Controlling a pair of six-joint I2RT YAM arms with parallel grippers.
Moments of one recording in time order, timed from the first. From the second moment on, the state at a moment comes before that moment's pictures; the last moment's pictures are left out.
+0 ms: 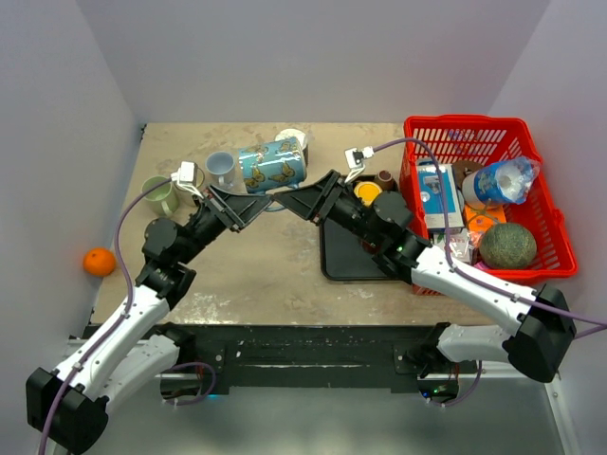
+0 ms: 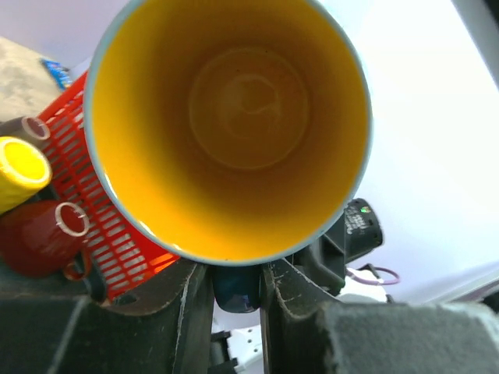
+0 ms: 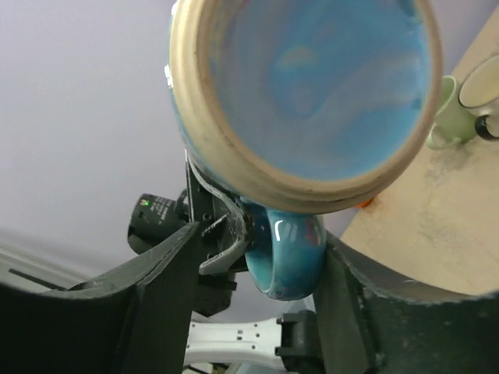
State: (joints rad) left arm -0.45 0.81 0.60 0.52 0.37 -1.24; right arm 0.85 1.22 0.92 0.54 -0.17 1.11
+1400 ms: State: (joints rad) left arm -0.45 1.26 0.90 -0.05 -0.16 -0.53; right arm 0.84 1.00 0.88 -0.24 0.22 1.07
